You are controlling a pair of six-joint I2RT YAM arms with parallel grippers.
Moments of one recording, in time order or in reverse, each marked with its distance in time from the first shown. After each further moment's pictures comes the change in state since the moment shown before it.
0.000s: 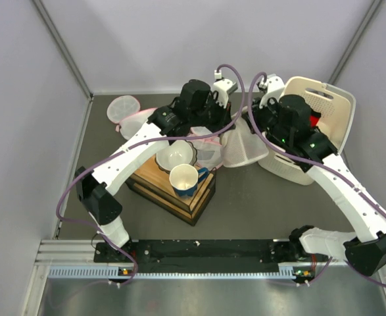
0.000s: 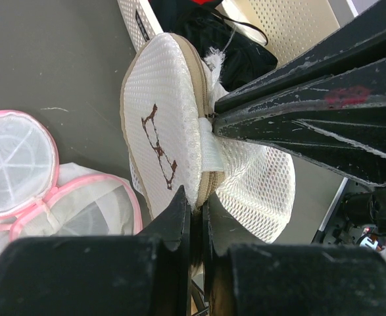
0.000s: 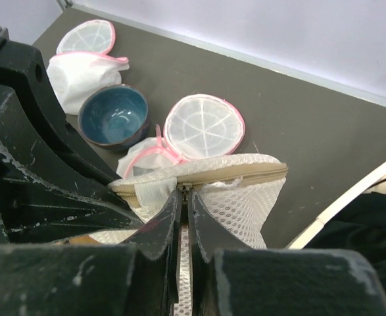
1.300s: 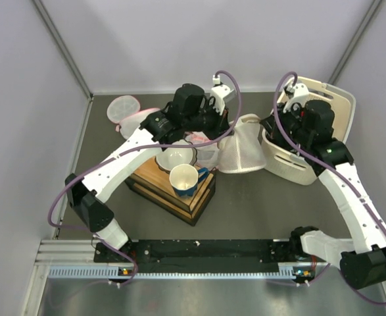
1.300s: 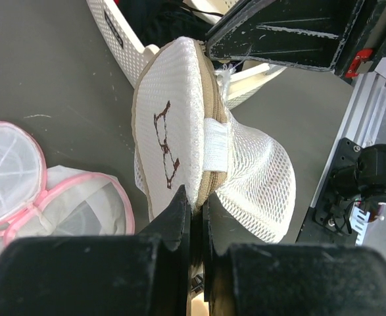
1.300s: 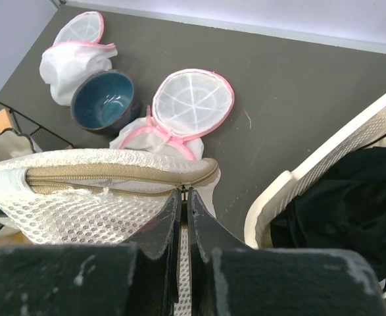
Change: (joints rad) left arm -0.003 -0.085 -0.080 0.013 0.073 0.053; right arm -0.274 -0.094 -0.135 -0.011 -0.253 0.070
